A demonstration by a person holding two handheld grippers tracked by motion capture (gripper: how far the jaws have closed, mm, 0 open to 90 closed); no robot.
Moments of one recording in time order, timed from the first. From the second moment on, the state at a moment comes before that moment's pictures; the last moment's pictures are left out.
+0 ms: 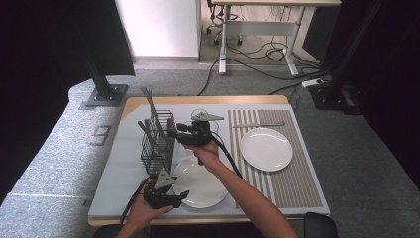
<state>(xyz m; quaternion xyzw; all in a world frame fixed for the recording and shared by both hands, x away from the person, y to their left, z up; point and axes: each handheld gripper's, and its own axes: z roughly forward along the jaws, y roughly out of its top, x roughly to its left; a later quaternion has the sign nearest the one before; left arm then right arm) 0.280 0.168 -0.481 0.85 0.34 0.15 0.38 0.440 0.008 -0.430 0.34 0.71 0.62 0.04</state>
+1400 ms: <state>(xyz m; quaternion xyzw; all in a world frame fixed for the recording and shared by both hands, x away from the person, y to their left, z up) 0.279 0.167 -0.480 0.85 0.34 0.15 0.38 0.436 0.018 -0.405 0.29 0.70 0.65 0.06</state>
